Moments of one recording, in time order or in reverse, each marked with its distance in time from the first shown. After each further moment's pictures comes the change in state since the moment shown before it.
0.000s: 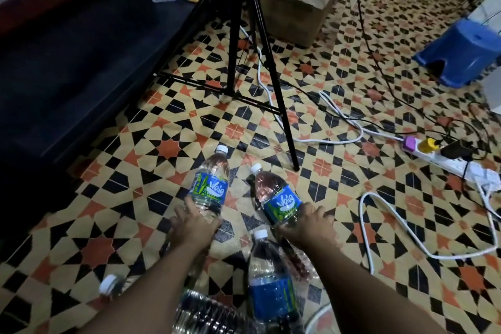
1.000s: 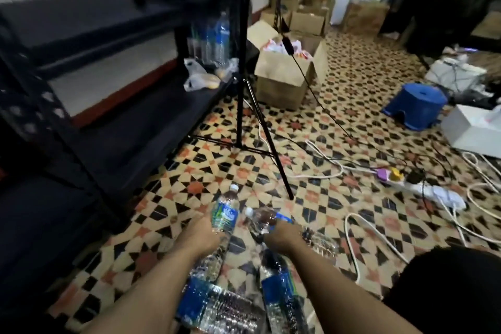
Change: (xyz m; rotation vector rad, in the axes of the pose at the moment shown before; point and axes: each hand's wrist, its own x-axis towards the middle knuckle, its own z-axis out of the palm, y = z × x) left_hand -0.147 -0.007 -0.129 0.001 -0.059 0.261; right_hand -0.151 -0.035 -0.061 0.392 -0.056 -0.266
